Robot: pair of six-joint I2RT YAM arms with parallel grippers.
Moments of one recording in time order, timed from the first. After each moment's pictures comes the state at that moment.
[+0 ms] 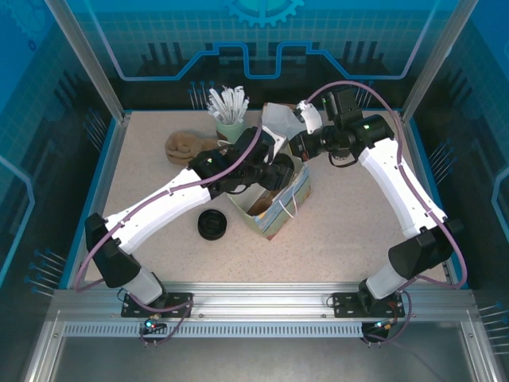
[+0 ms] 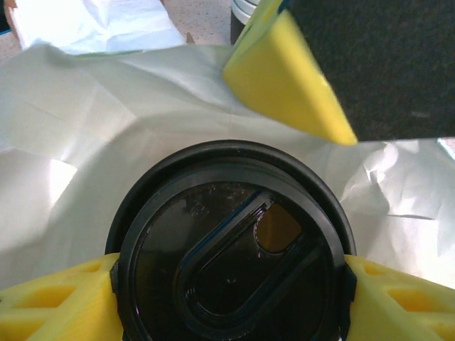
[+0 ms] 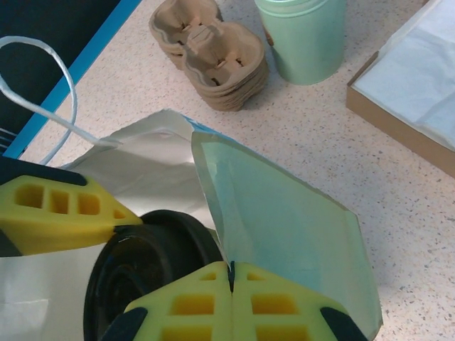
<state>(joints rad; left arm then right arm) -0.82 1.59 1.62 -0.76 -0.10 -0.28 0.38 1.58 1.76 -1.04 -0.45 0.00</state>
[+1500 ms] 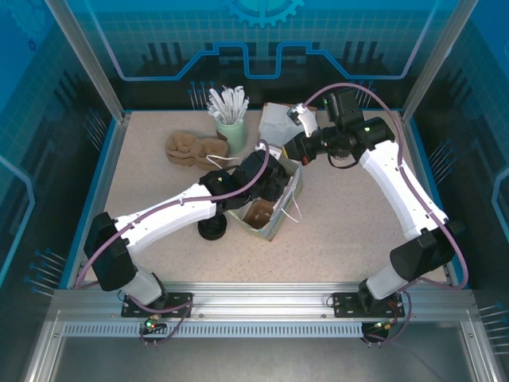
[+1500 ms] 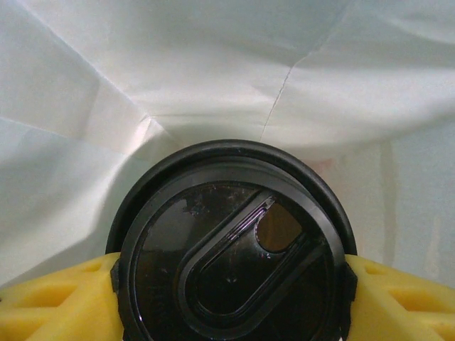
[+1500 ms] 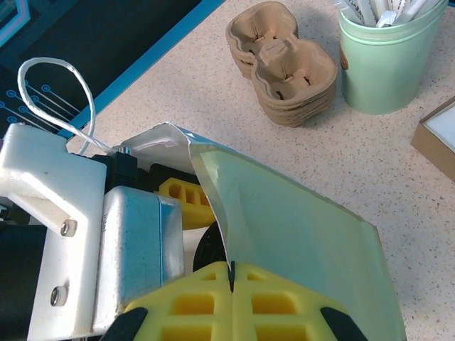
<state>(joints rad) -0.87 1.56 1.36 -0.55 -0.32 -0.34 0.38 1.57 1.72 -0.98 -0.63 -0.12</state>
